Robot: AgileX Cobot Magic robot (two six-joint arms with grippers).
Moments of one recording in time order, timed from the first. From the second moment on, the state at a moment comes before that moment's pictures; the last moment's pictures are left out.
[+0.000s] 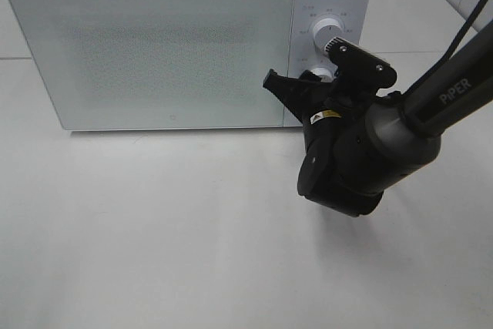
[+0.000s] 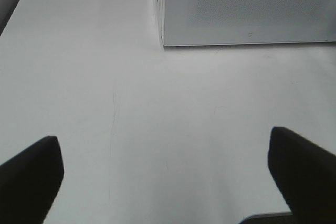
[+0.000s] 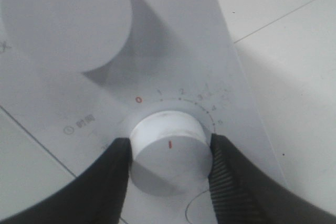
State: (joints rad) left arm 0.04 0.00 -0.51 -0.14 1.08 0.09; right arm 0.70 2.12 -0.88 0.94 -1.20 0.12
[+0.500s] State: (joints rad) left arm 0.04 0.00 -0.51 -0.14 1.08 0.09; right arm 0.70 2.12 -0.88 0.94 -1.21 0.48
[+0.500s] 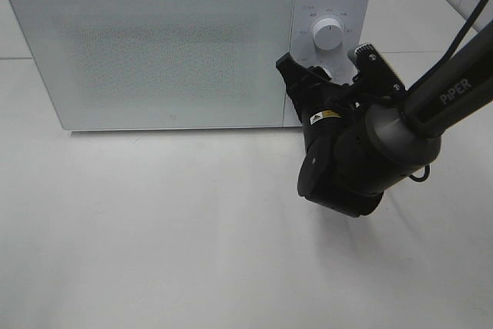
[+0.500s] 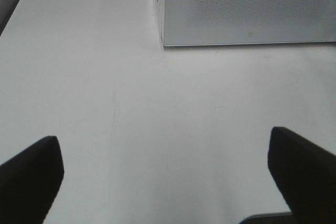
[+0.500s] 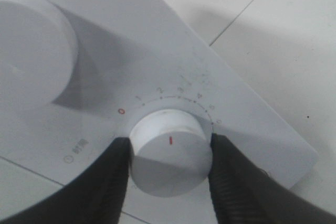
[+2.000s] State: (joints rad) left arm 0.04 0.00 -0.51 -0.14 1.08 0.09; right arm 0.70 2.12 -0.88 0.95 -1.22 1.34
